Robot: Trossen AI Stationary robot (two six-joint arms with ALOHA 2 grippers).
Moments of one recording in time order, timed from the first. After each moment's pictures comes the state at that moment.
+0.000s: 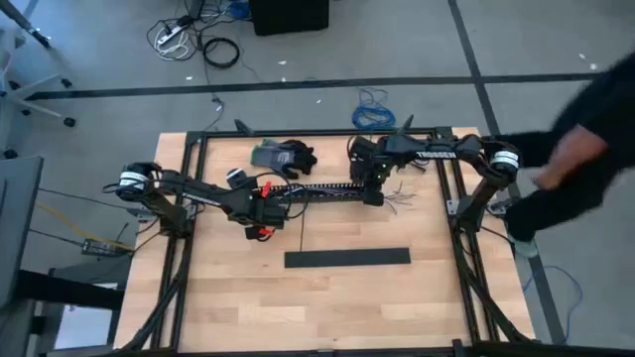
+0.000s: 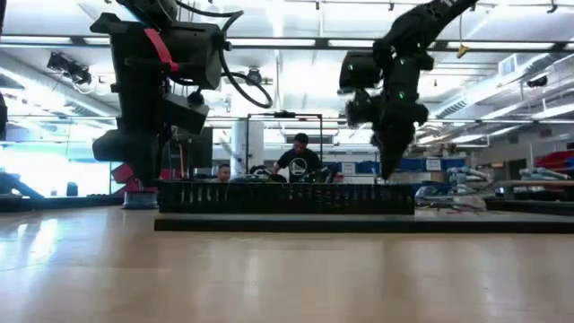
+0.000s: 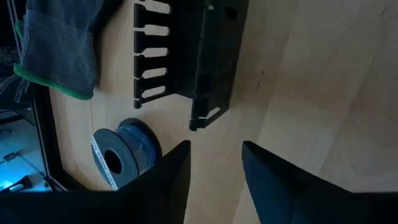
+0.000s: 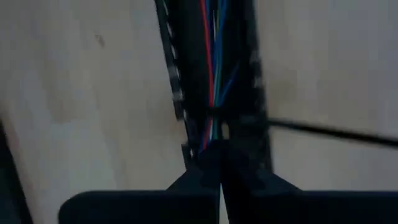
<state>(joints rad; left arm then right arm) -0.05 1.60 0.93 -0.97 -0.51 -0.27 -0.41 1.65 1.15 -0.78 -0.11 -0.27</state>
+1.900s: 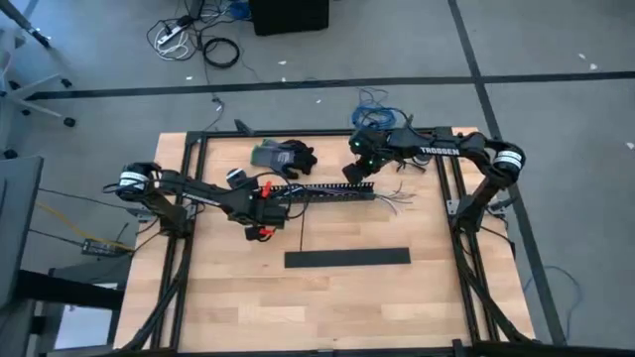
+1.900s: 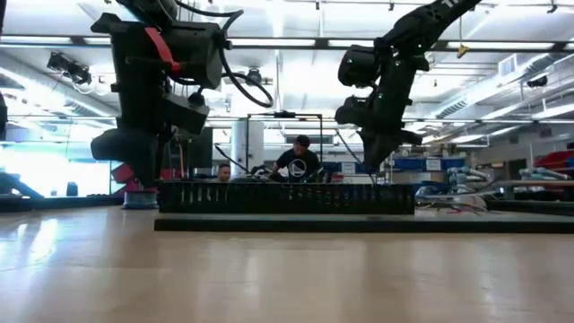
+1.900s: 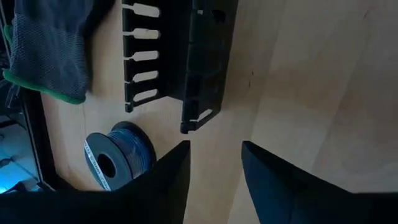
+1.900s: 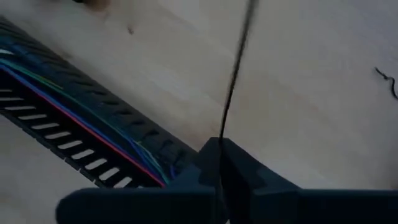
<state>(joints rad) -0.05 1.60 0.93 -0.96 -0.50 -0.24 -0.46 1.65 1.14 -0.64 0.06 0.50</state>
